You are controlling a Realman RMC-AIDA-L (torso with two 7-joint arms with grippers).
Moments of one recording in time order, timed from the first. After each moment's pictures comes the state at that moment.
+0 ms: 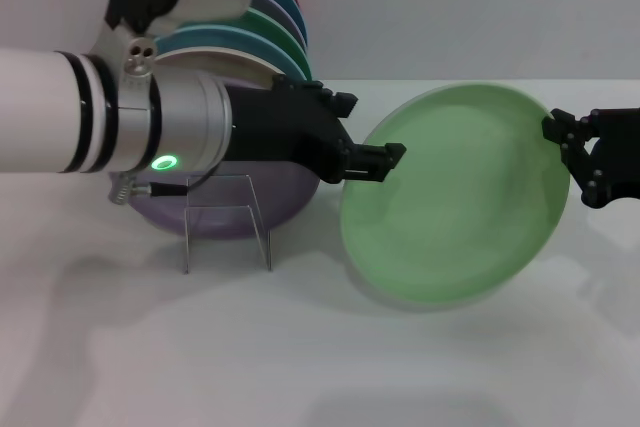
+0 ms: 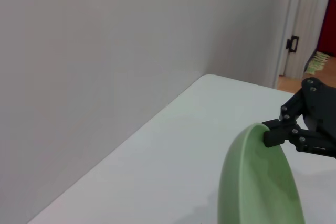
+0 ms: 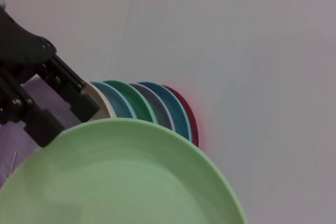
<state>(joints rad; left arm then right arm) -0.43 -2.07 -1.55 -1.63 2.16 -1.09 0.76 -0.02 2.08 1.84 1.35 -1.46 0.97 -1.92</state>
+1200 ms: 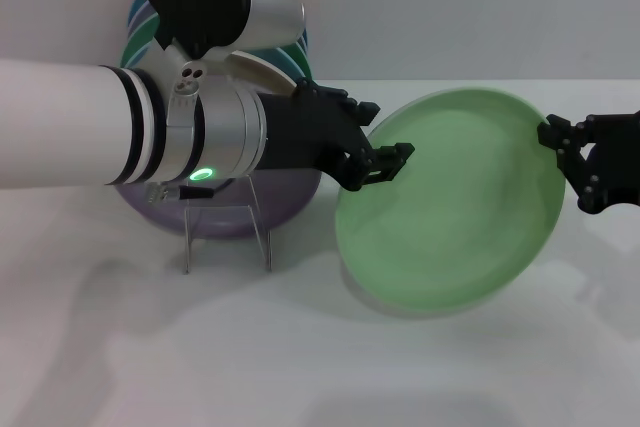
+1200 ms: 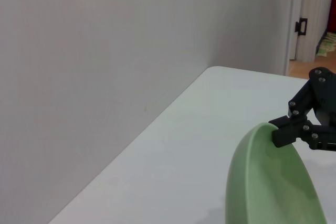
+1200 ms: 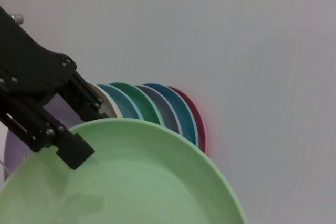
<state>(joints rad) -0.44 -2.07 -1.44 -1.63 2.25 -0.99 0.73 -0.02 2.08 1.83 1.35 -1.45 0.98 -1.91</state>
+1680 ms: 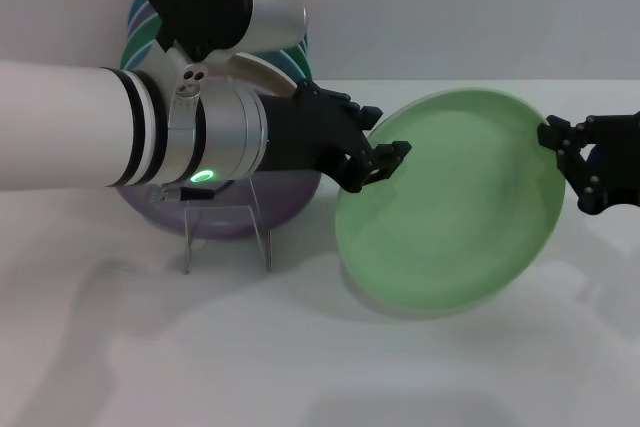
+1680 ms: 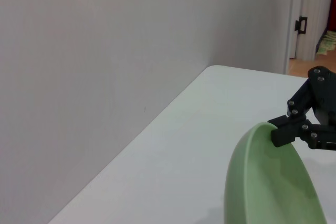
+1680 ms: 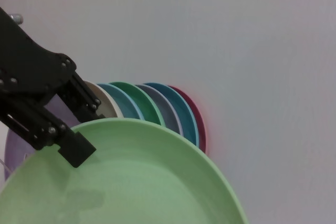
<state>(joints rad) -0.44 -2.07 -1.43 -1.63 2.26 -0.98 0.73 -0.02 2.08 1.83 1.35 -1.45 0.98 -1.91</state>
